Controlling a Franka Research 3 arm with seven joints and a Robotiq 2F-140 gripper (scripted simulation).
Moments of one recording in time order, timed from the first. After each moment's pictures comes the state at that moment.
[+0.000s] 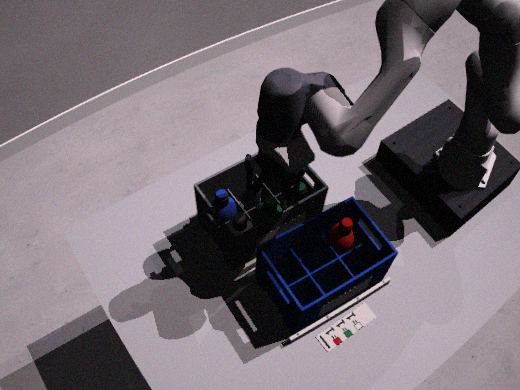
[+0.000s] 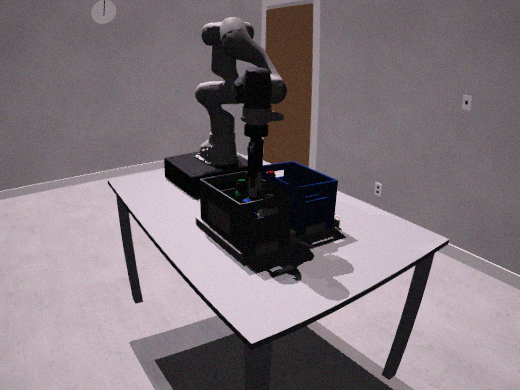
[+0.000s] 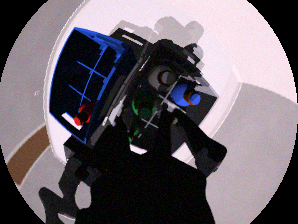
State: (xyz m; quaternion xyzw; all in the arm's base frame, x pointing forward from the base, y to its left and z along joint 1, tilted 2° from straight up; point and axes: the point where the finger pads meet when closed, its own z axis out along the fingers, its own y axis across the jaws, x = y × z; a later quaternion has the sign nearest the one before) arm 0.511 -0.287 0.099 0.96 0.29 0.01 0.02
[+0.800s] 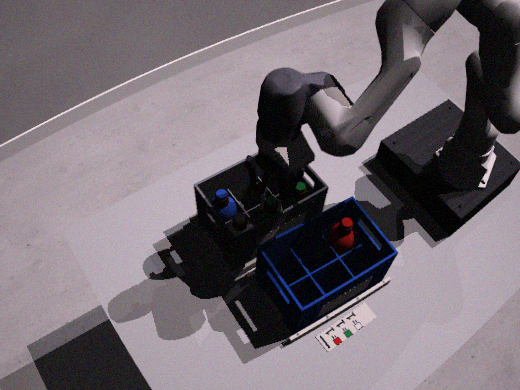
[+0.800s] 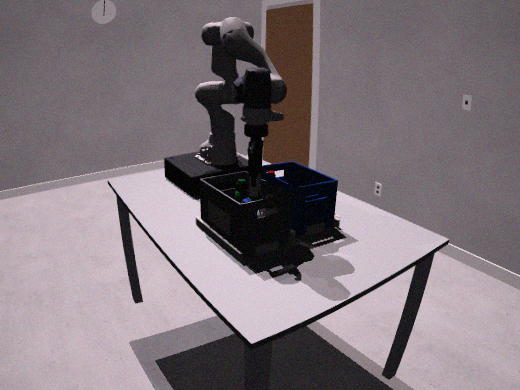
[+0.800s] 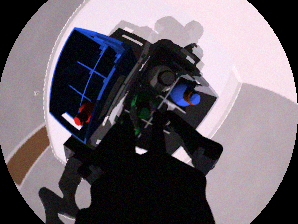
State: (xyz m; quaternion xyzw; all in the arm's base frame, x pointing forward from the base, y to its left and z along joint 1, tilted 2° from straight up) arm 0.511 -0.287 0.100 0.96 0.29 0.01 0.02
